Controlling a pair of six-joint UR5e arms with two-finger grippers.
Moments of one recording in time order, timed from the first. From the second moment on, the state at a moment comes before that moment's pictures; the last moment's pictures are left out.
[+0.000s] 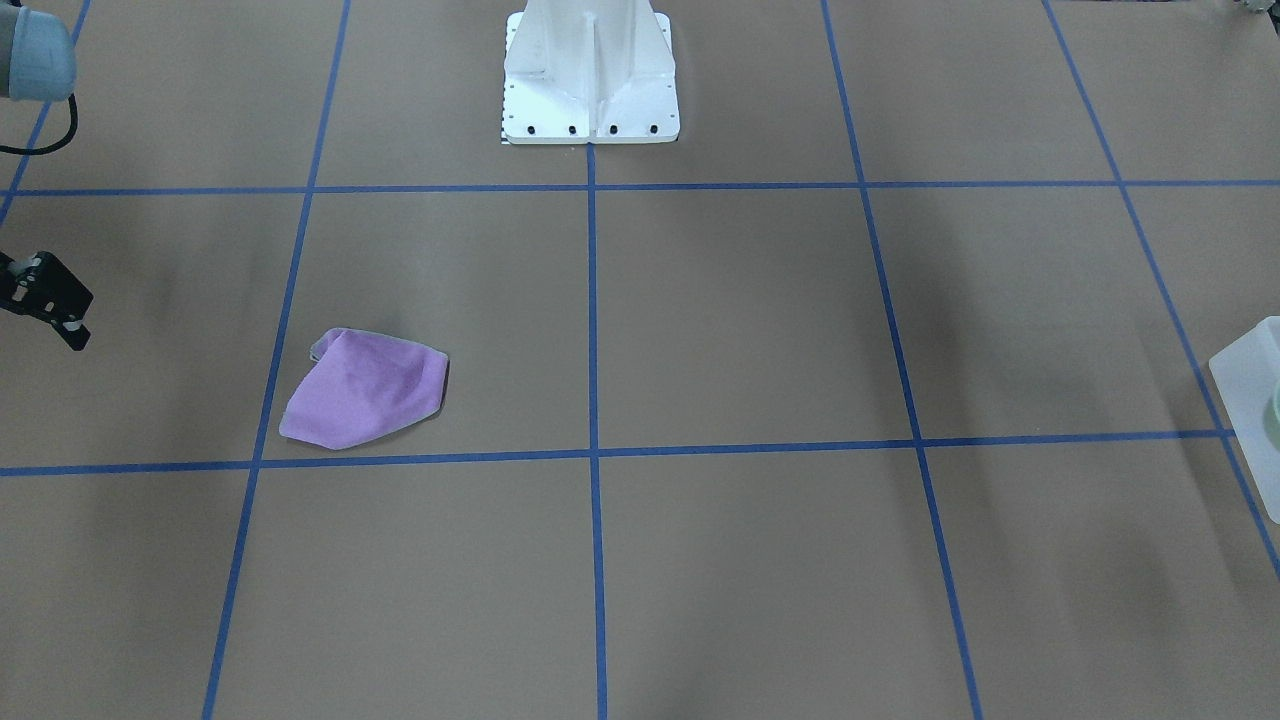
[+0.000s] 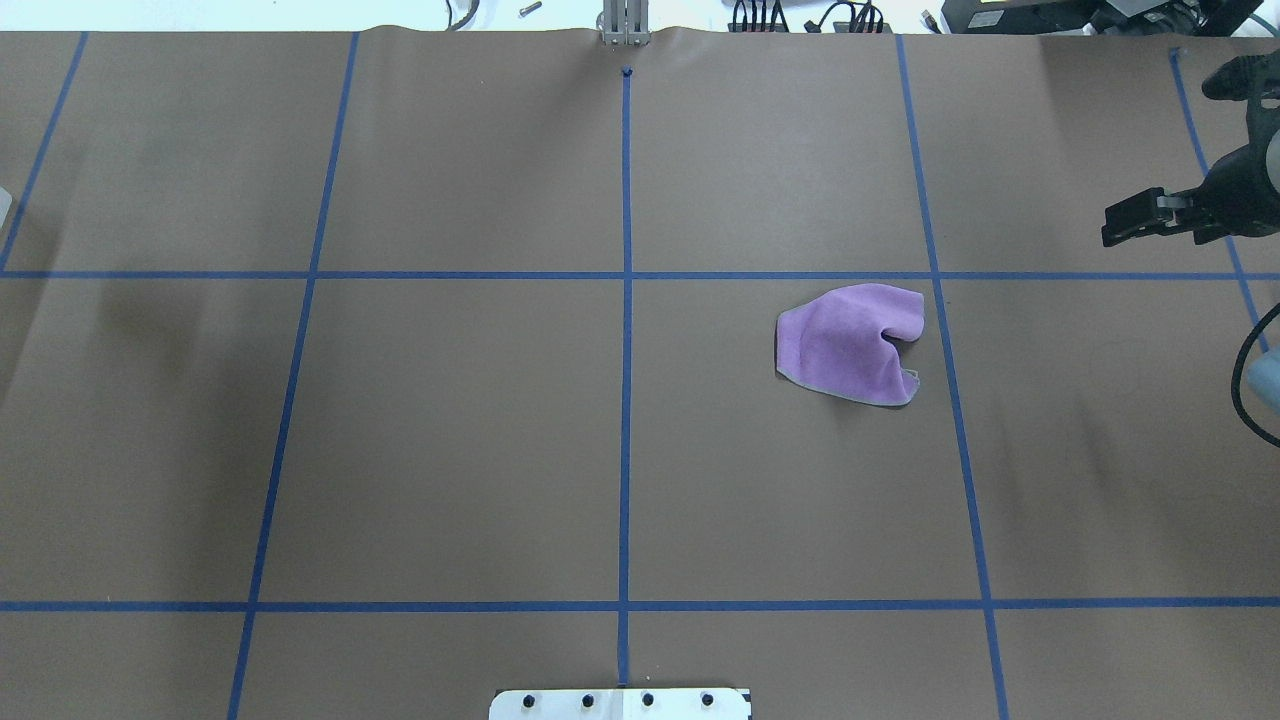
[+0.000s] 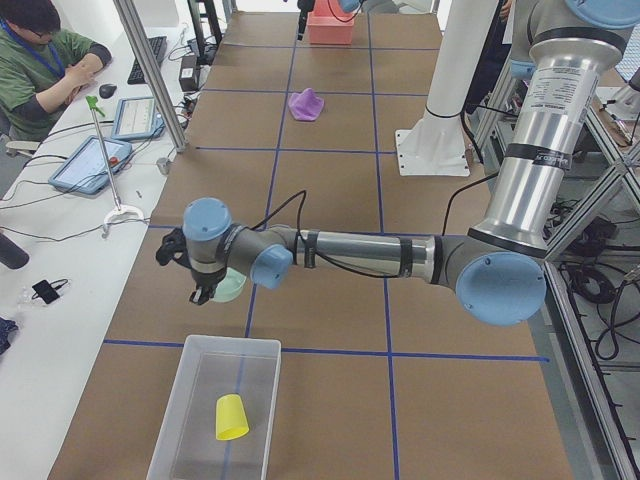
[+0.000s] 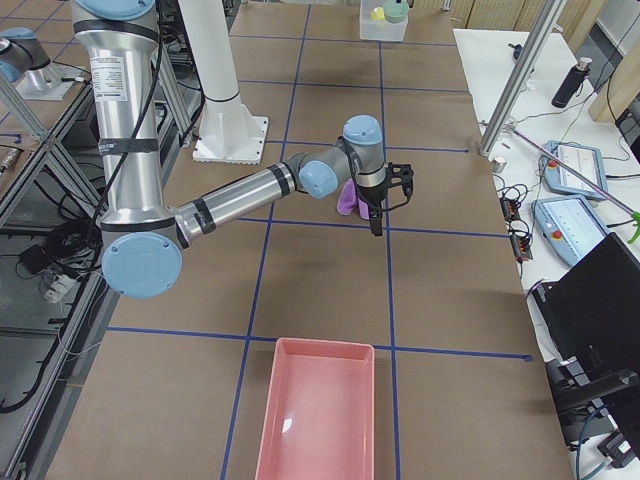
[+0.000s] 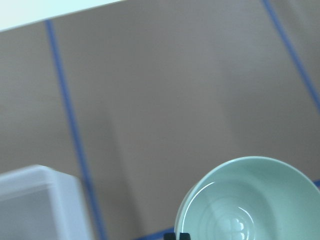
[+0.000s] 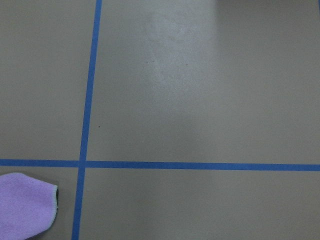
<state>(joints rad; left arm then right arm) -1.55 -1.90 -1.19 -1.96 -2.31 0.08 1.11 -1.51 1.93 -1.38 2.07 0.71</state>
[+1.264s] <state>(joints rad) -1.49 -1.91 -0.91 -2.25 -2.02 -0.03 1.09 -1.48 1.92 -1.38 2.03 0.71</state>
